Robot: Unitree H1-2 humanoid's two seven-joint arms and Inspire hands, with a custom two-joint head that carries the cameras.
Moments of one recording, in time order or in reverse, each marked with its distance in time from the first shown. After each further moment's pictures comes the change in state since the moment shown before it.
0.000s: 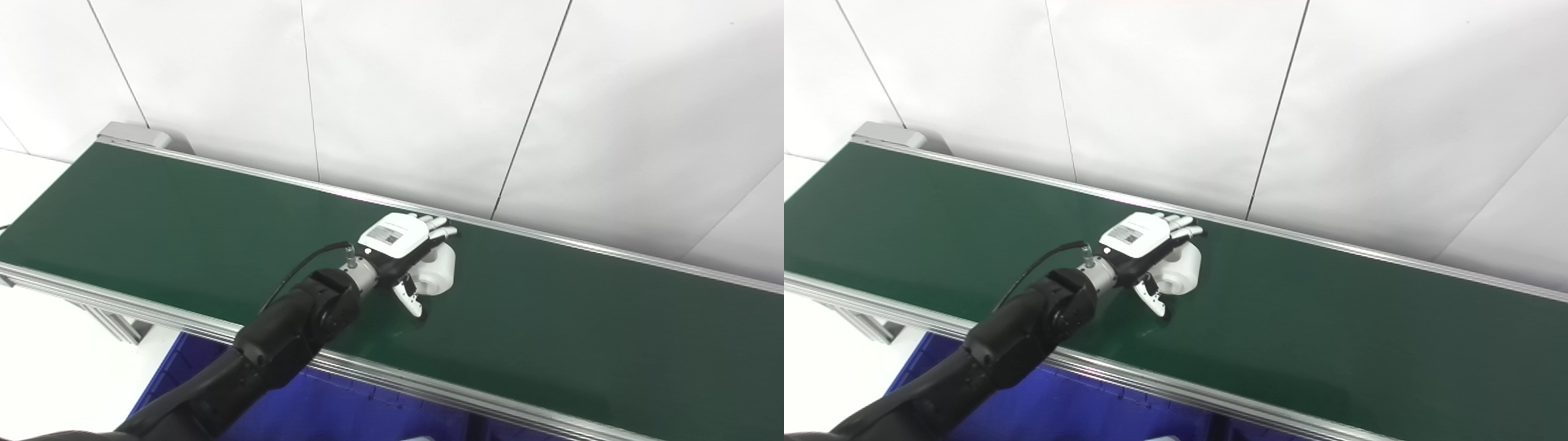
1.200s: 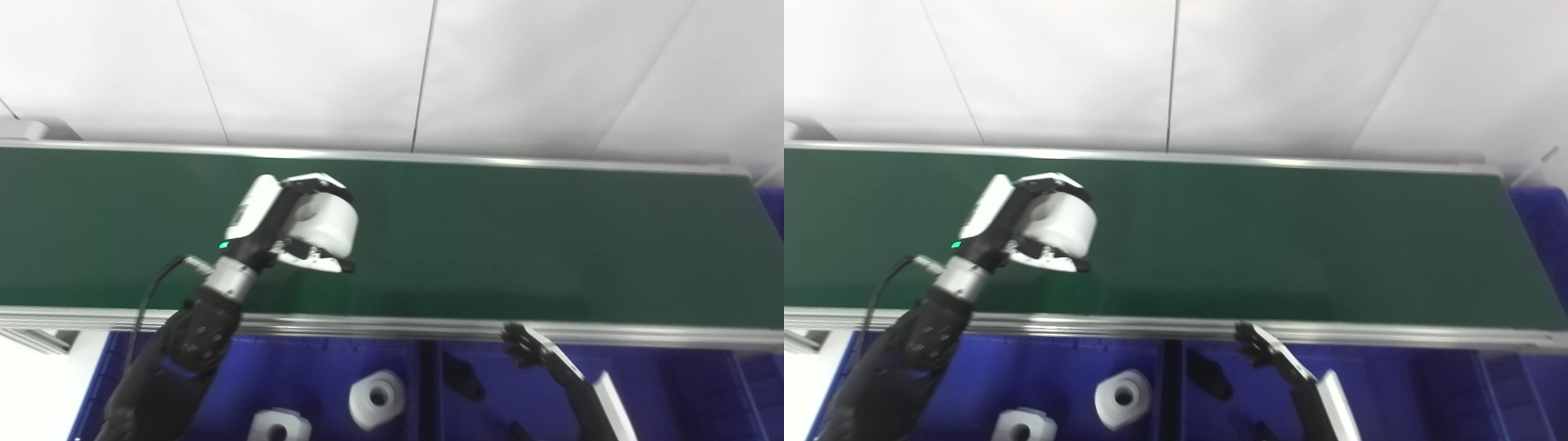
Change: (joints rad) left arm 0.343 0.049 0.182 -0.355 -0.507 -0.262 0.058; right arm 0.034 0.084 -0.057 -0.181 -0.009 0.055 0.094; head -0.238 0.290
